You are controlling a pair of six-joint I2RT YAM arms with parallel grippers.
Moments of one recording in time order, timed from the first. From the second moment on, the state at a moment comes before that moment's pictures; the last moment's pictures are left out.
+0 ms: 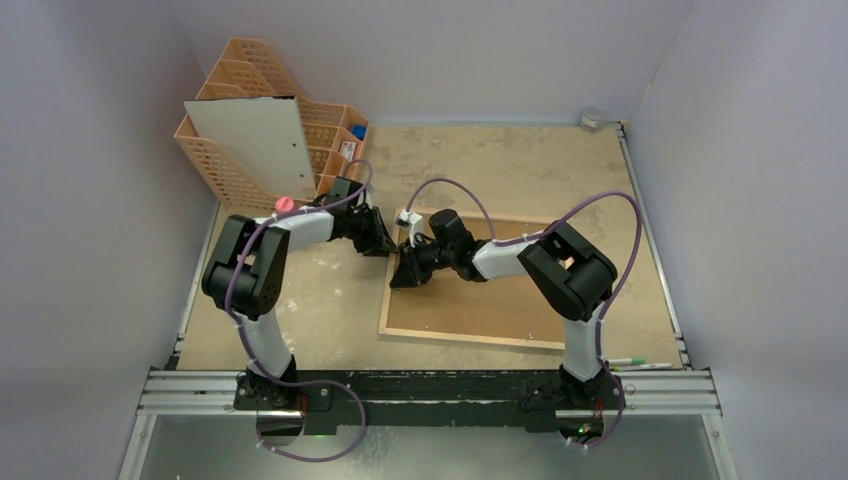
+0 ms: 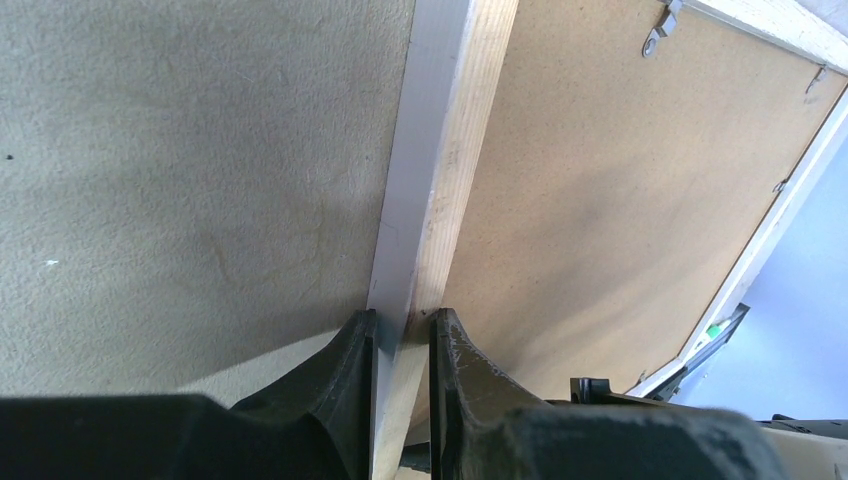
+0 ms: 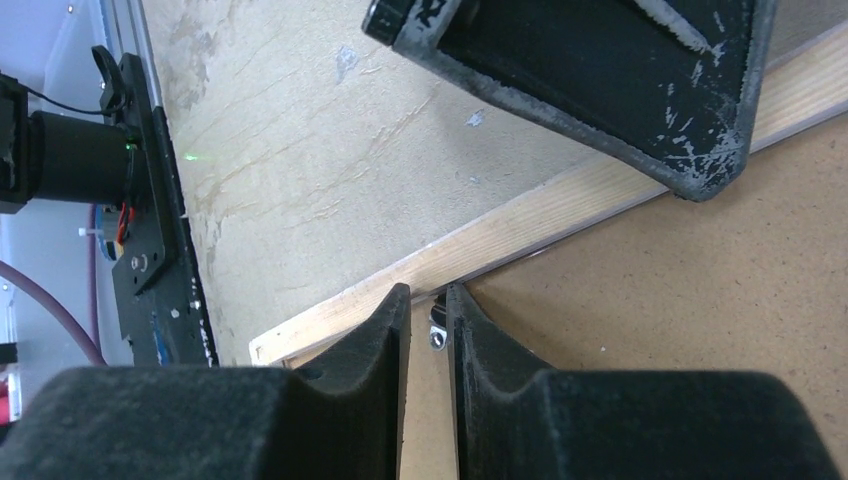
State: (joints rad) left arm -0.33 1.84 1.03 -0.23 0.41 -0.68; right arm 0.75 1.96 0.96 0.36 -0.68 0.35
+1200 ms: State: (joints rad) left arm -0.37 1.78 1.00 -0.27 0.39 -0.67; right arm 0.76 1.76 0.90 0.24 -0.42 0.67
